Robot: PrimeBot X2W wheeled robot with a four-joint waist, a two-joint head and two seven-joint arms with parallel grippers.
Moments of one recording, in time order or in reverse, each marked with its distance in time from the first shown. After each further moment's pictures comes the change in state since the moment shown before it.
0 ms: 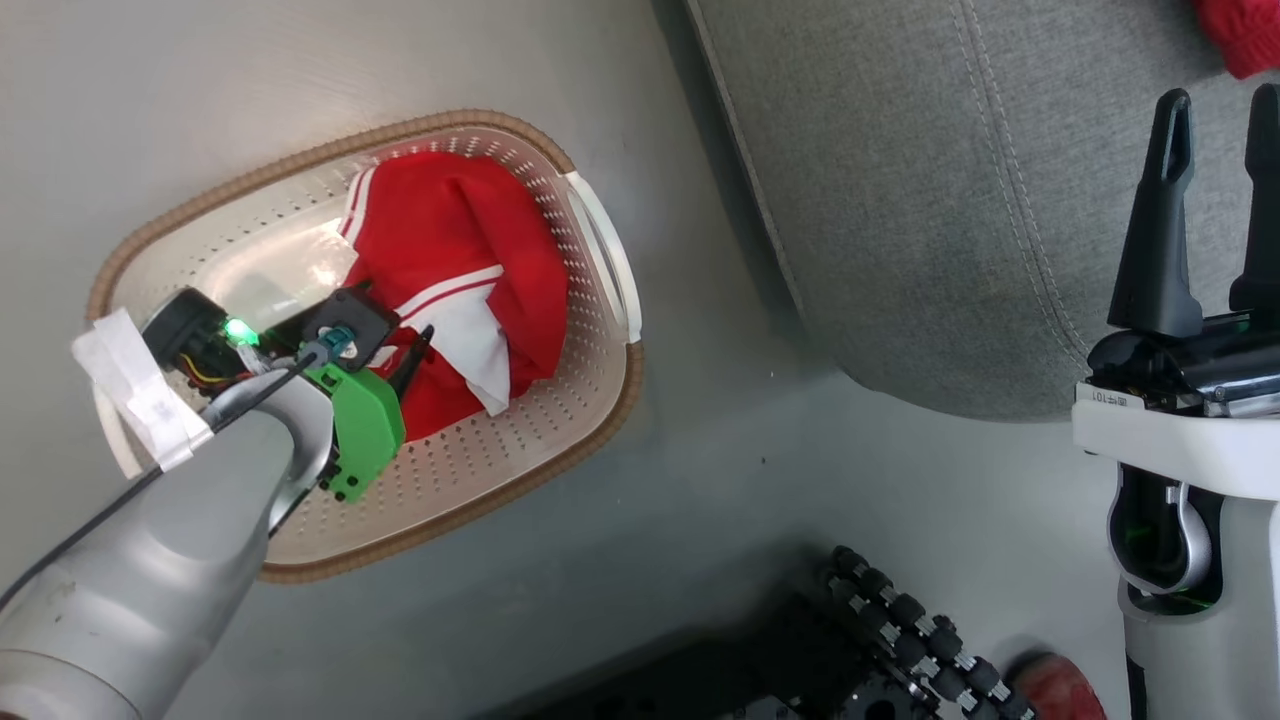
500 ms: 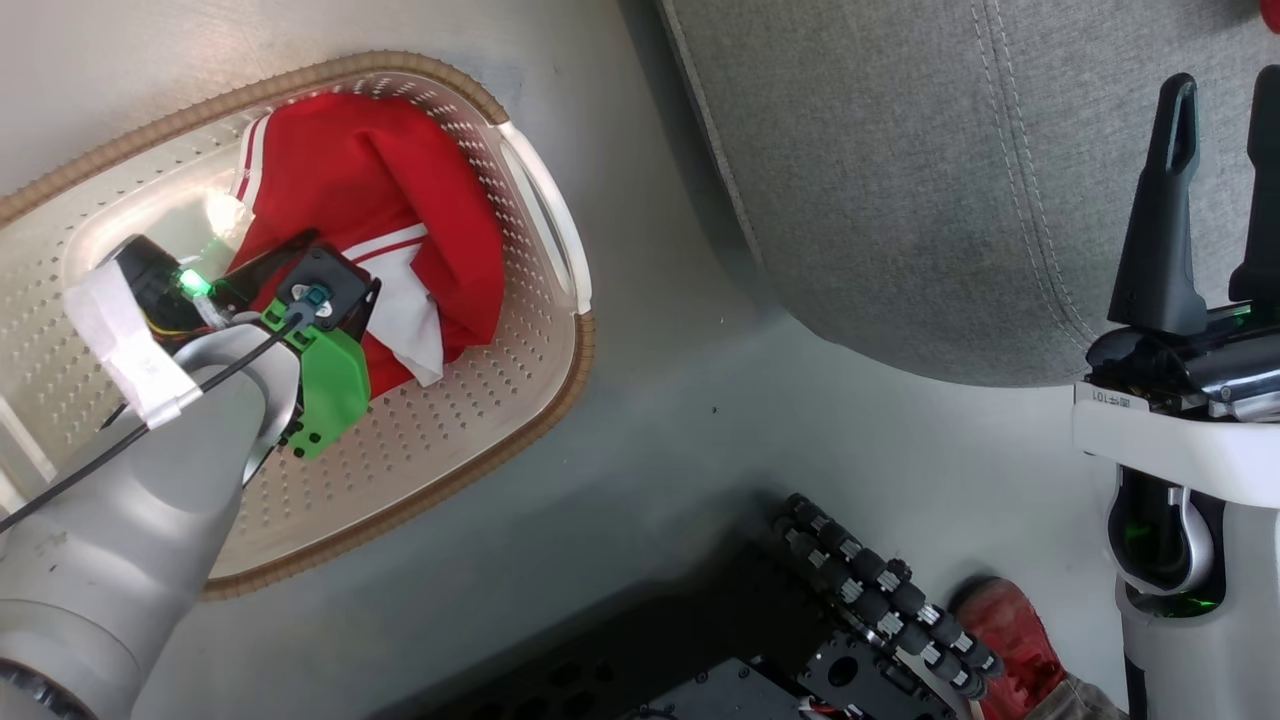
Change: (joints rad) left arm -0.119 -0.034 -0.058 0.184 0.060 0.033 -0.044; right arm -0.007 0.000 0.023 -0.036 0.024 0.000 0.000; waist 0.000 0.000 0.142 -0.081
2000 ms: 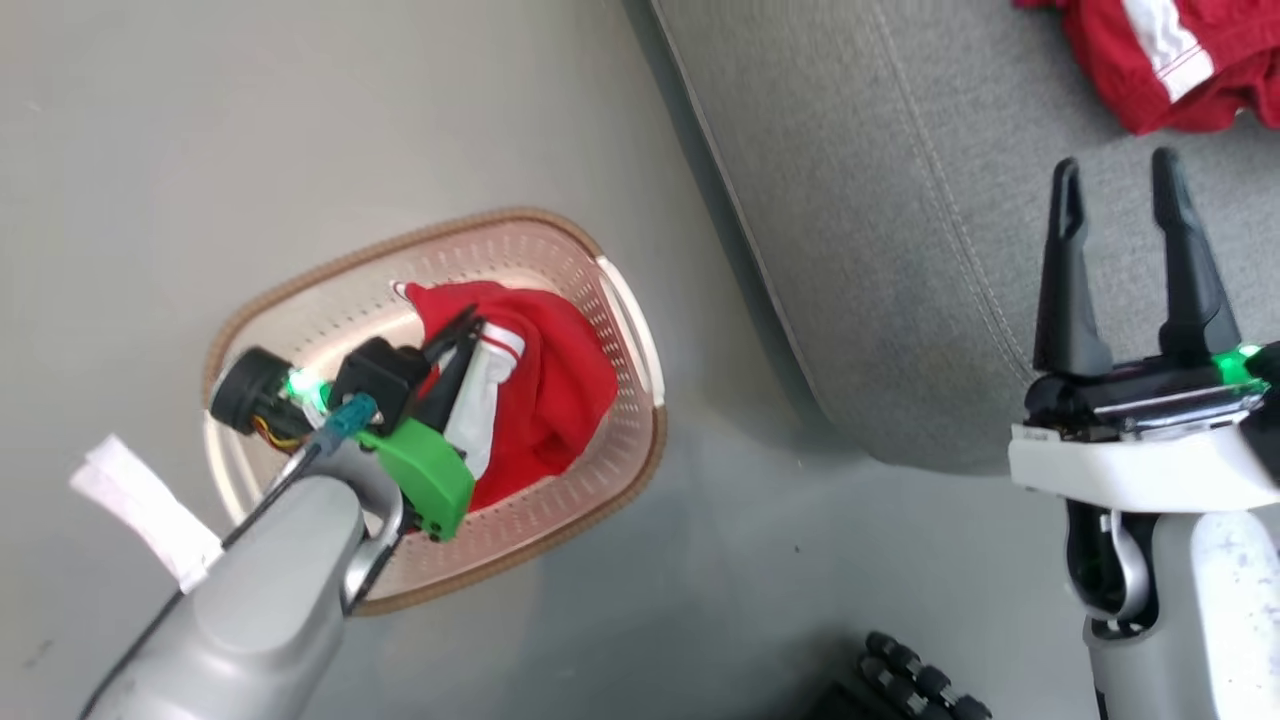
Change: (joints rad) left arm 0.330 -0.025 0.298 -0.436 -0.036 0.027 -0.085; right arm 0.046 0.002 0.016 0.127 -0.150 0.000 0.000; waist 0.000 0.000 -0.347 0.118
